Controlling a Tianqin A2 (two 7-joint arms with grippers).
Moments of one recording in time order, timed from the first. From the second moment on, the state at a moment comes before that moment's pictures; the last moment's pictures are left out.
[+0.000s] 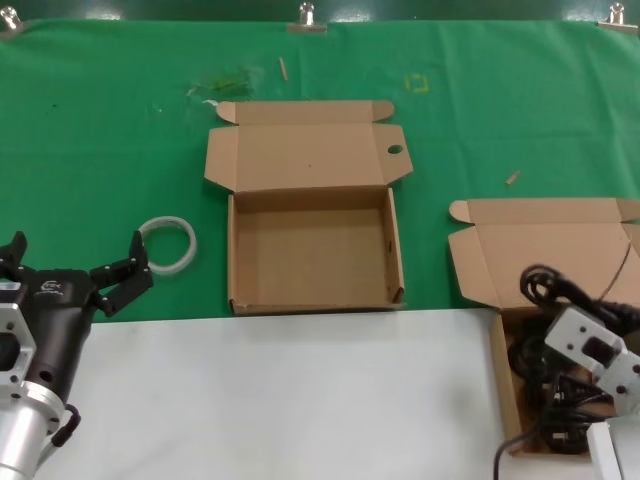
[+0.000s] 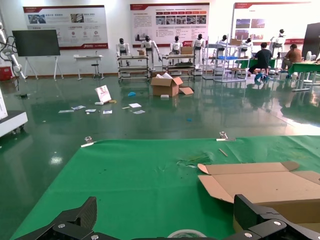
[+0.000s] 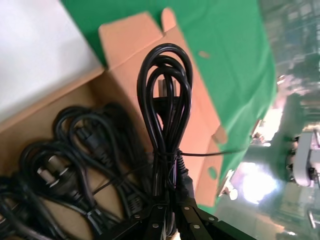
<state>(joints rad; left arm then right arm) 0.00 -0.30 1.60 -1.60 -1.80 0.00 0.00 0.08 0.09 -1.60 1.87 2.75 1.10 -2.32</state>
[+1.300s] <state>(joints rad) 0.00 -0.30 1.60 -1.60 -1.80 0.00 0.00 0.51 0.09 -2.09 1.38 2.75 0.79 -2.05</state>
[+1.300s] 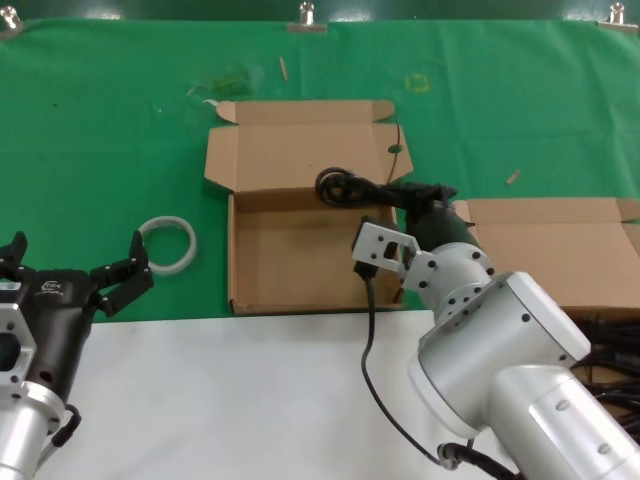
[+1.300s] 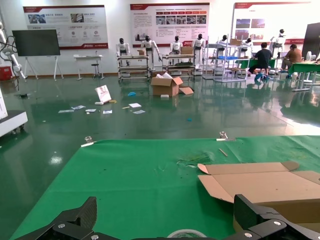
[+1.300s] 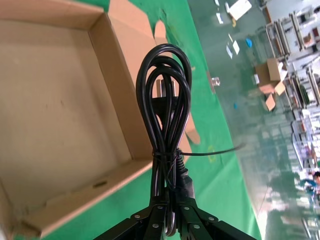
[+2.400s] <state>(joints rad) 0.00 -0.30 1.60 -1.60 -1.80 0.00 0.00 0.68 0.09 -2.34 1.11 2.75 0.57 -1.72</state>
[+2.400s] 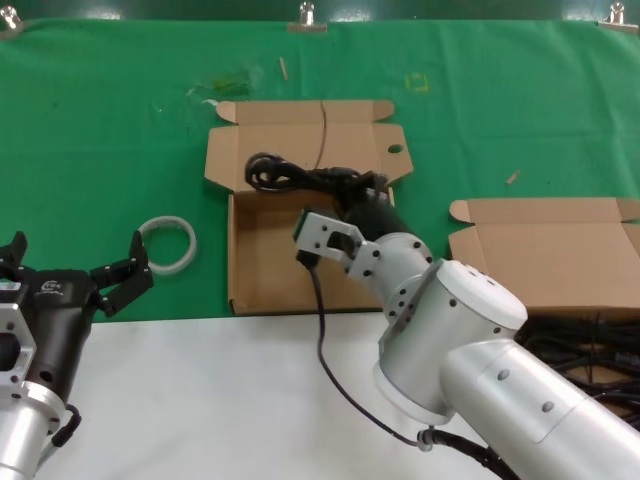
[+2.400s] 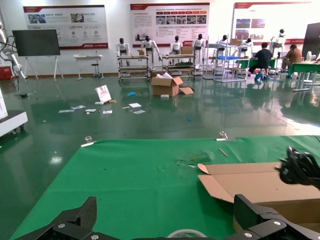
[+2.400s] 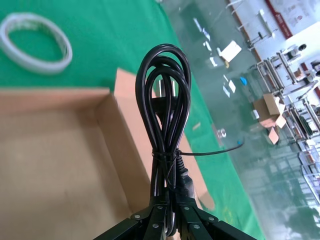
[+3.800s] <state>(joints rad) 0.00 -0.30 1.60 -1.60 -1.80 0.00 0.00 0.73 0.11 -2.46 1.11 2.75 0.54 -1.50</state>
